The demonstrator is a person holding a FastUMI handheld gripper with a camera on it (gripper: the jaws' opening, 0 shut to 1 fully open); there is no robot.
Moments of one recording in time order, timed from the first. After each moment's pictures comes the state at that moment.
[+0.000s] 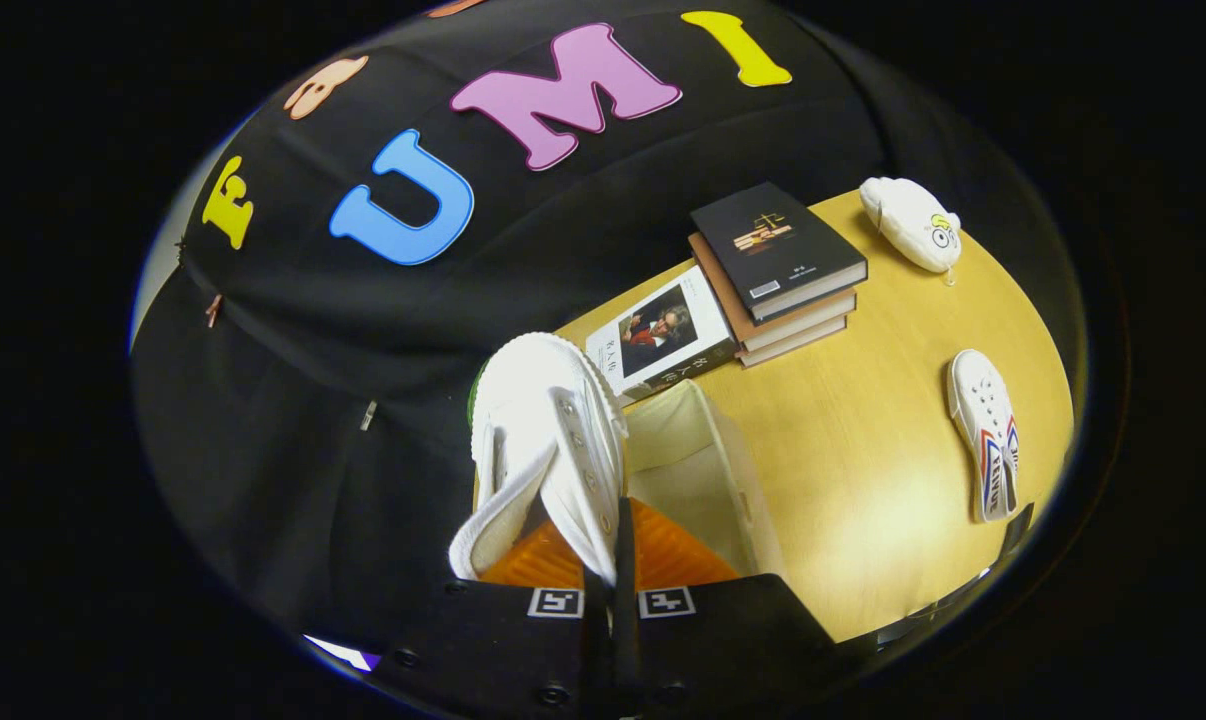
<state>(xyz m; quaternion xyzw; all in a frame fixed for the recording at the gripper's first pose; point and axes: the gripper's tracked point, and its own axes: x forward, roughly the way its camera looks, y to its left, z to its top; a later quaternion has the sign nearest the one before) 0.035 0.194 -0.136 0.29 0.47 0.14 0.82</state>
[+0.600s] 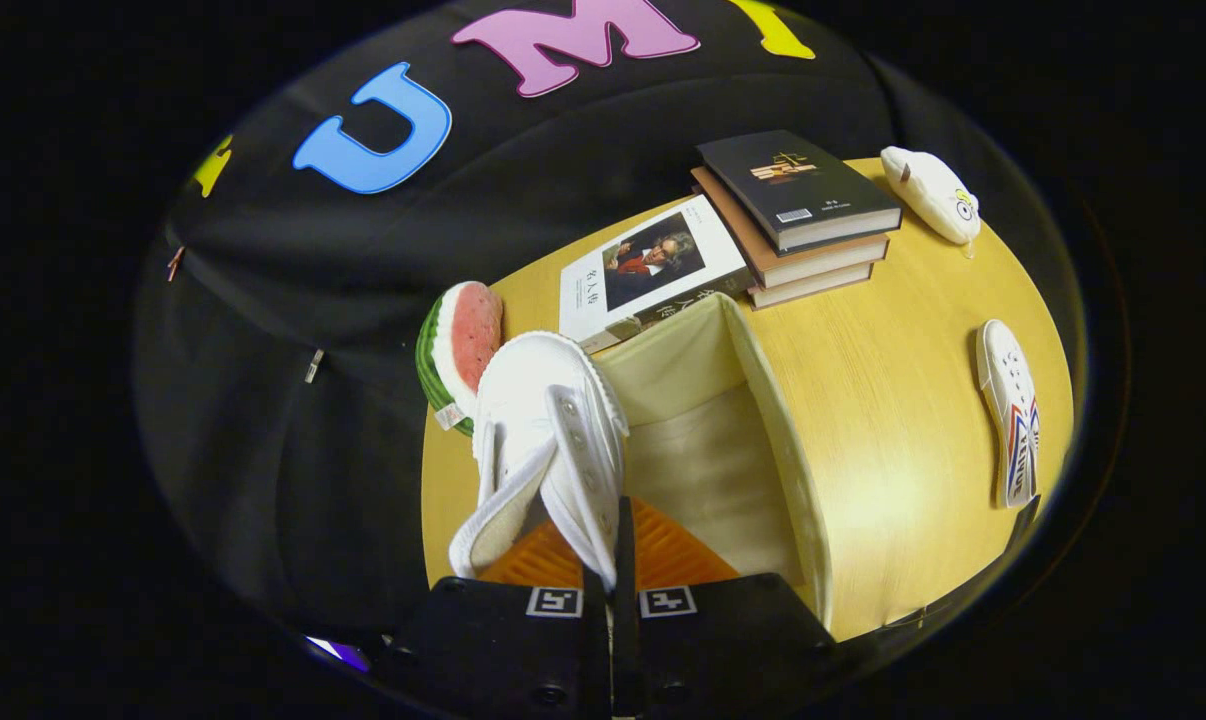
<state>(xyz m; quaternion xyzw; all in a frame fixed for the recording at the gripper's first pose) 0.023 0.239 -0.212 0.23 0.53 0.12 0.81</state>
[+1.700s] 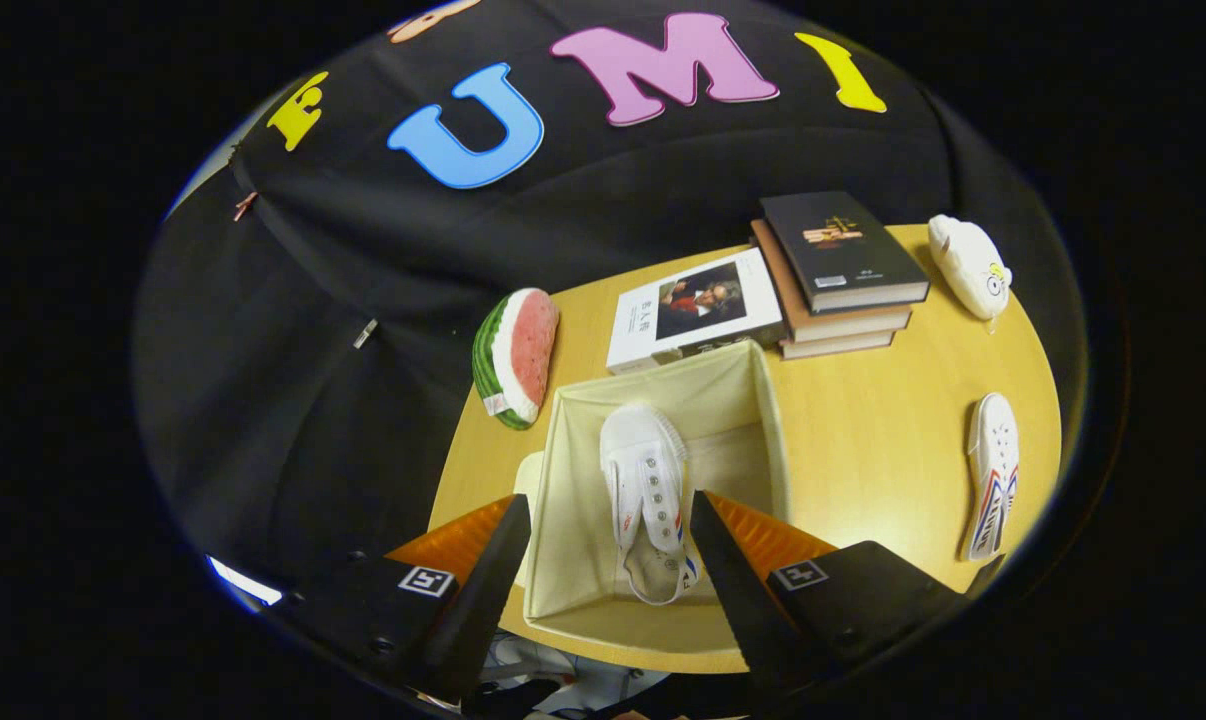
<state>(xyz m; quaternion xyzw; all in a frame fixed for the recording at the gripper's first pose) 0.007 0.195 -0.137 0.19 0.44 0.20 0.85</state>
